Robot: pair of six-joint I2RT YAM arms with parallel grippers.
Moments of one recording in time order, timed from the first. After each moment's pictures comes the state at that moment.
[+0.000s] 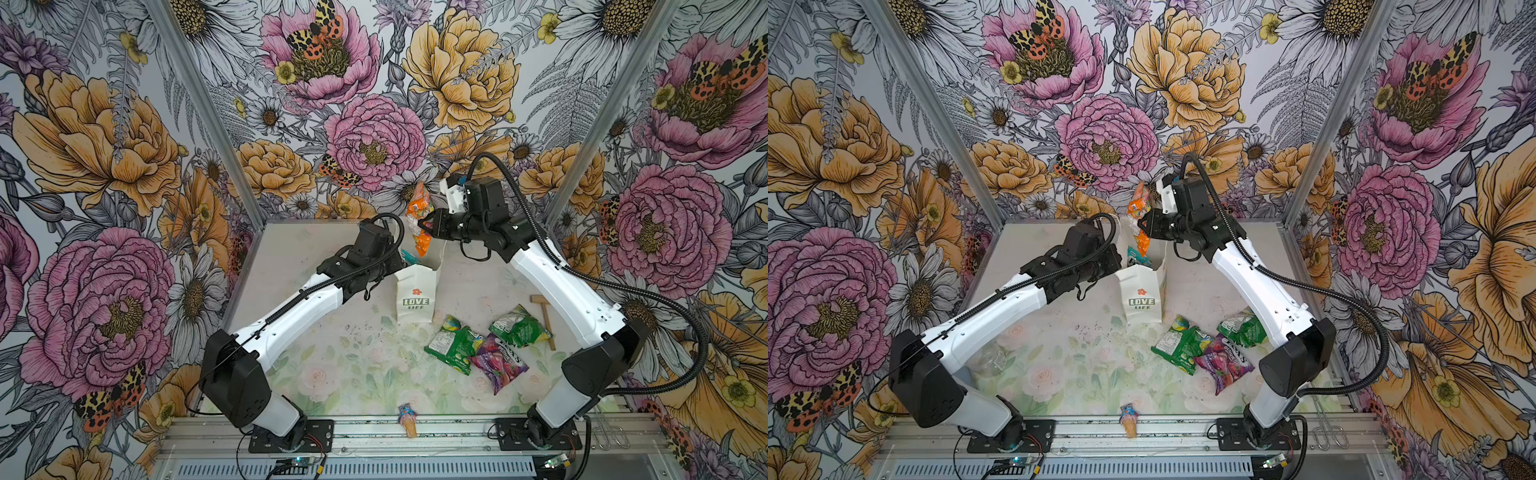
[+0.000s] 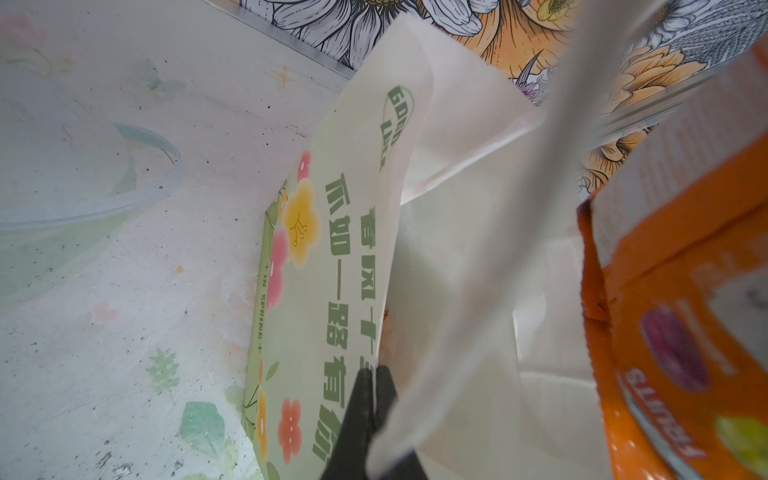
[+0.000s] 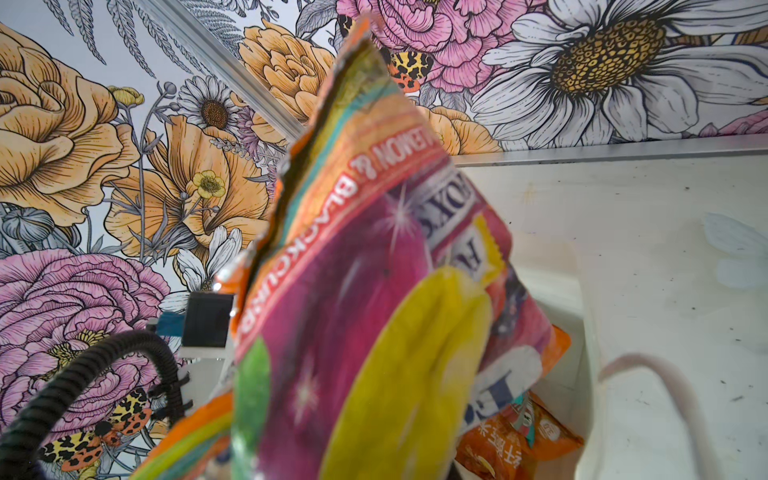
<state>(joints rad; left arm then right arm) -0.65 1.51 1.36 -0.48 -0.08 -0.85 0.49 1.67 1.84 -0.72 -0.32 0.49</state>
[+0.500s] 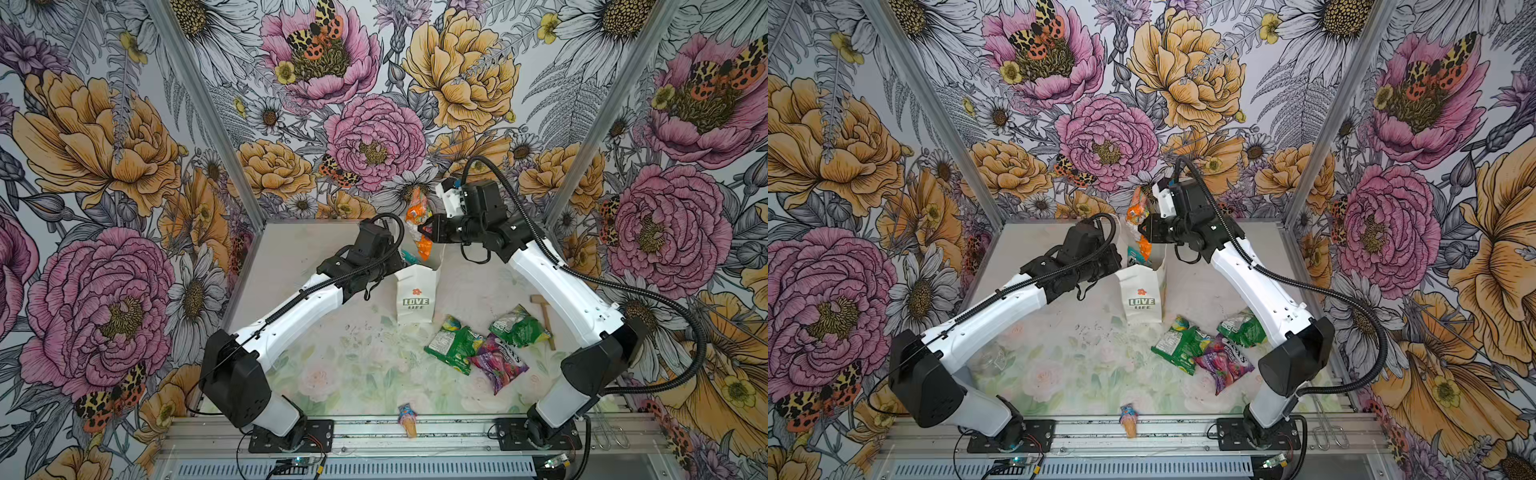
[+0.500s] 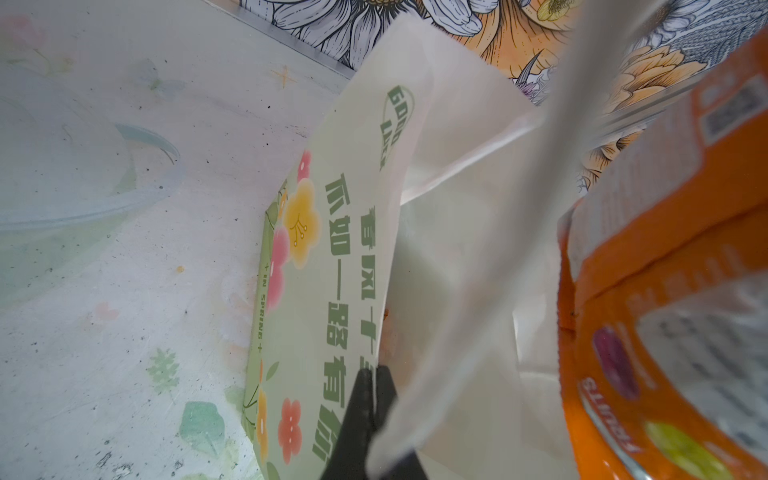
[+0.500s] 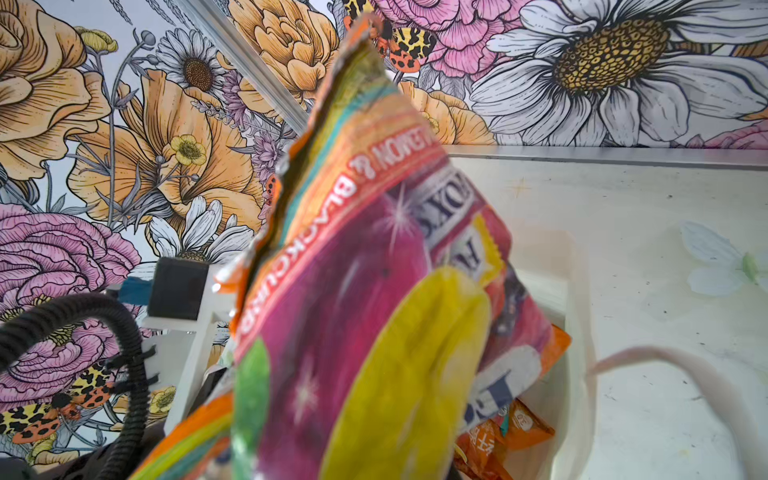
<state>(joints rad) -0.65 1.51 1.36 -0.48 -0.08 -0.85 0.50 1.68 1.84 -0.76 -0.31 0.39</state>
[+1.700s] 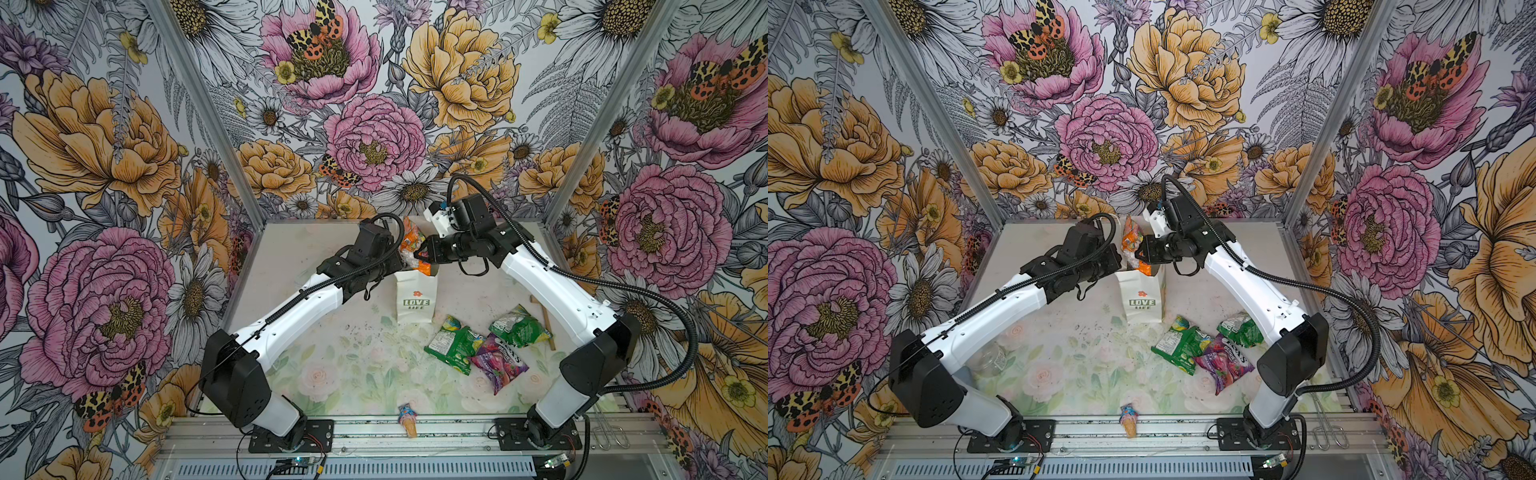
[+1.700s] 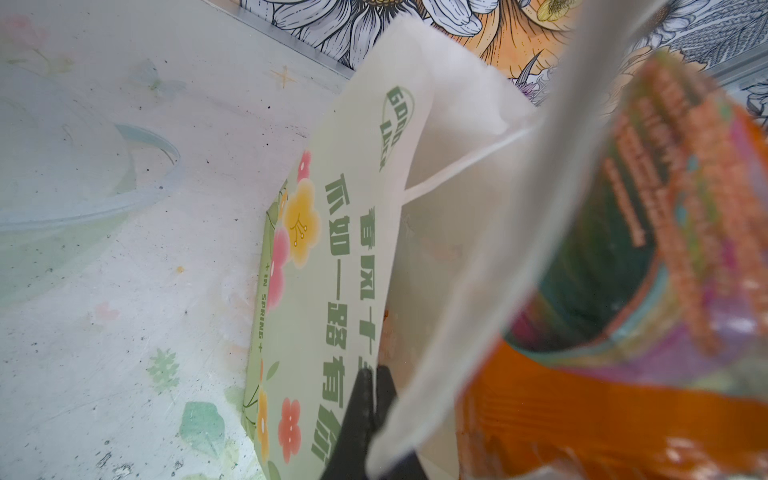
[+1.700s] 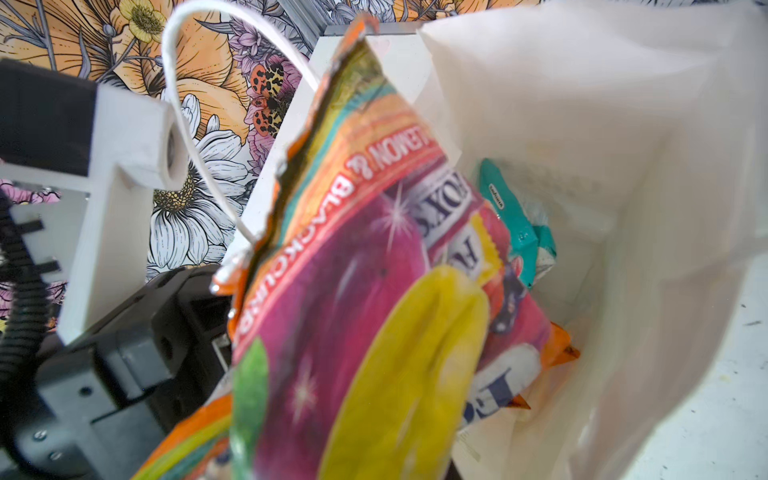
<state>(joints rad) -0.65 1.51 1.36 -0.48 -0.08 -0.85 0.53 1.67 1.77 -0.90 -0.40 0.34</state>
